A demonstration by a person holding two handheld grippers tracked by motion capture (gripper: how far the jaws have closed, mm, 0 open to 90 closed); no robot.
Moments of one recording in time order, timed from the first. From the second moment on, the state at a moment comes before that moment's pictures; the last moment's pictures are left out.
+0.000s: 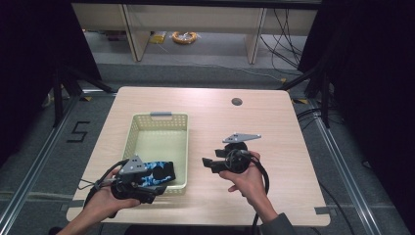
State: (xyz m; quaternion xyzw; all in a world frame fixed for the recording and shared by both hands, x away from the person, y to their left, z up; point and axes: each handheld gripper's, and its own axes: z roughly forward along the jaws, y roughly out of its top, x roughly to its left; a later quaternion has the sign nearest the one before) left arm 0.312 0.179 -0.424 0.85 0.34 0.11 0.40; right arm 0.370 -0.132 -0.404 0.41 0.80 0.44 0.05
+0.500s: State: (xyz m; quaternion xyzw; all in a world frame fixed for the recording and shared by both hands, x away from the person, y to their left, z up) left arm 0.299 0.161 -0.431 0.84 0.32 0.10 0.42; right arm 0.352 -0.166 -0.409 0.40 0.79 0.46 0.06
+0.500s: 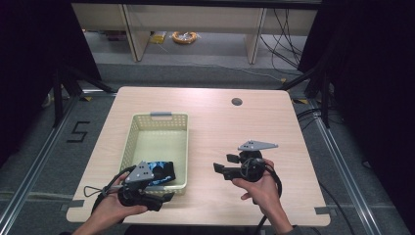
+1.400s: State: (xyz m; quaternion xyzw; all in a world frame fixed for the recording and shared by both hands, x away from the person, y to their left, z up) left arm 0.266 0.139 -0.453 0.84 0.29 0.08 0.45; right arm 0.306 -0.201 -0.434 0.41 0.78 0.47 0.07
